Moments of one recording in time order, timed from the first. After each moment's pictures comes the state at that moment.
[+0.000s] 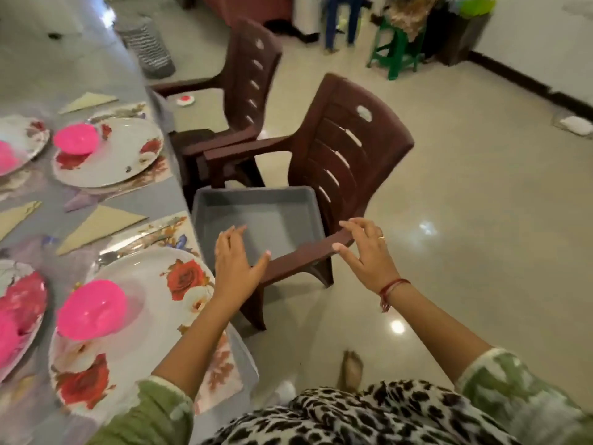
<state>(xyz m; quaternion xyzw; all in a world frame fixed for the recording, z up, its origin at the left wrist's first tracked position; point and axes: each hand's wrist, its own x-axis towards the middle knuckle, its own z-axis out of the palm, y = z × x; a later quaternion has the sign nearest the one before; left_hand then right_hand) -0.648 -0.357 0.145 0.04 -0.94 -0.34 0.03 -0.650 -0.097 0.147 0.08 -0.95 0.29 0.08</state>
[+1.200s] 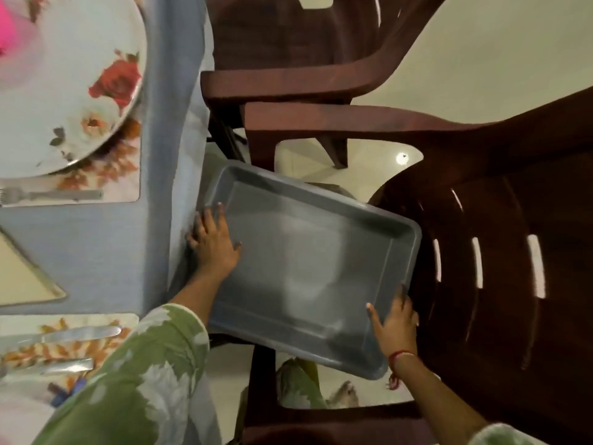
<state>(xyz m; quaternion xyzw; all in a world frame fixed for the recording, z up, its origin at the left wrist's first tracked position) -0.973 -0.491 -0.127 0.32 -0.92 -0.07 -0.23 -0.952 -0.140 -0.132 -0.12 -0.92 0.19 -0.31</state>
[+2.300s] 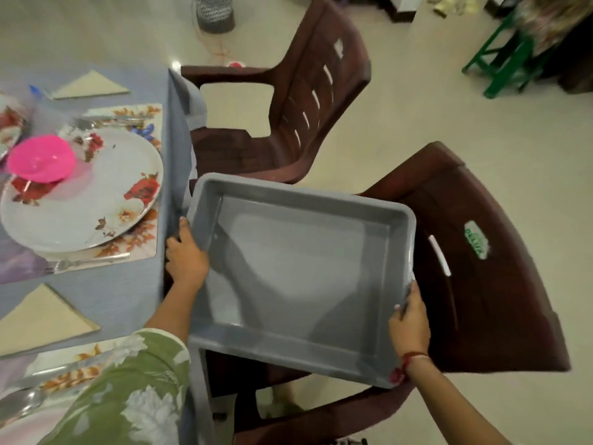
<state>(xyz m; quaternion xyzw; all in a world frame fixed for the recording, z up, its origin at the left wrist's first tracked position) -1.013 -0.475 0.055 0.37 -0.90 -0.24 -0.02 -0.970 -0.086 0.052 -0.20 -0.90 0.37 -0.05</state>
